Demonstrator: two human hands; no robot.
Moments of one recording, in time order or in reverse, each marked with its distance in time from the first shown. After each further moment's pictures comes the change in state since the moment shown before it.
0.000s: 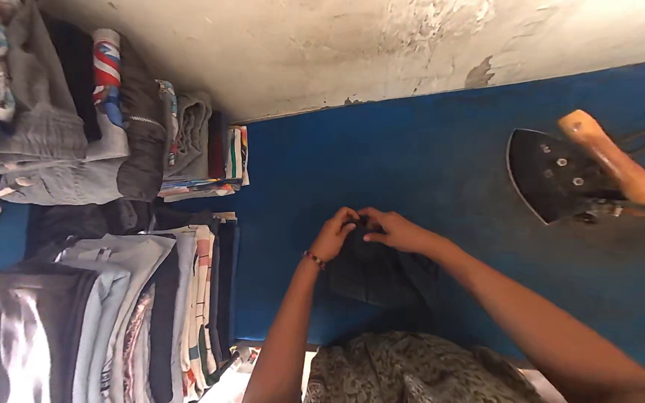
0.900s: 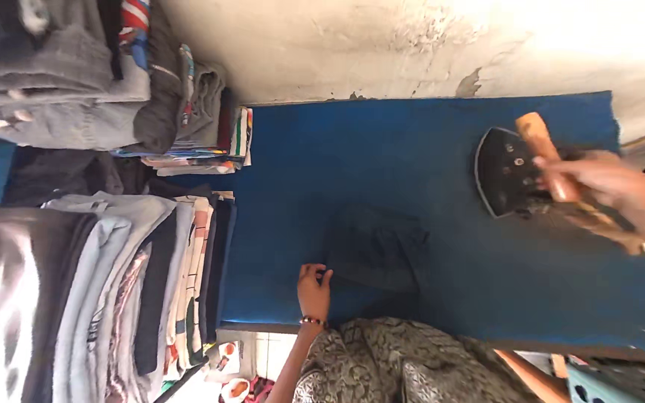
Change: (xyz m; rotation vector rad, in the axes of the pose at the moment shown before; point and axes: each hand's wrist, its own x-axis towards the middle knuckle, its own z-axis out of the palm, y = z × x) left_hand -0.142 -0.052 0.083 0.042 0.530 -0.414; right_hand -0.182 0.083 -0.182 0.217 0.829 0.715
